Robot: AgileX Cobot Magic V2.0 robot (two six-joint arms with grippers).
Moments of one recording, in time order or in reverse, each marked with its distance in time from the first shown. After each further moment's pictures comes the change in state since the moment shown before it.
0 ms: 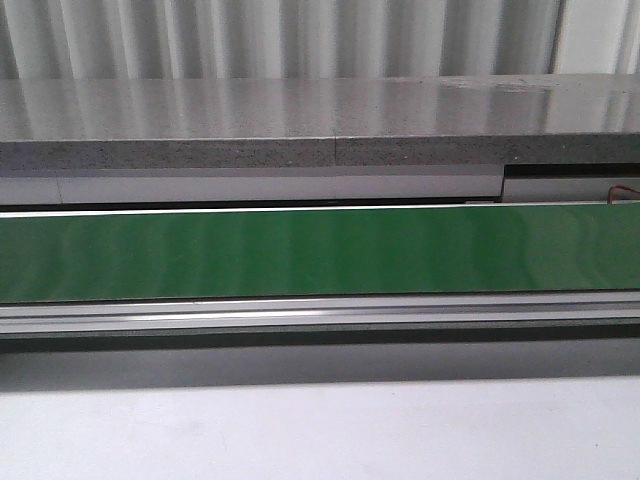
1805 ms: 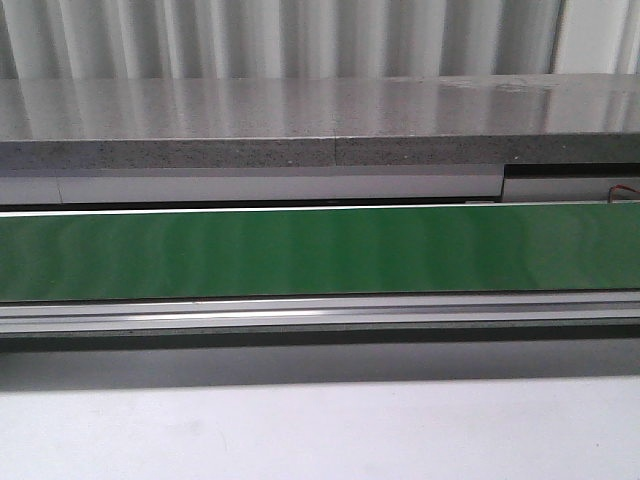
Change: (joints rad) left arm 0.000 0.000 0.000 0.000 0.000 0.000; right arm -0.016 -0.004 0.056 -0.022 -0.097 0.005
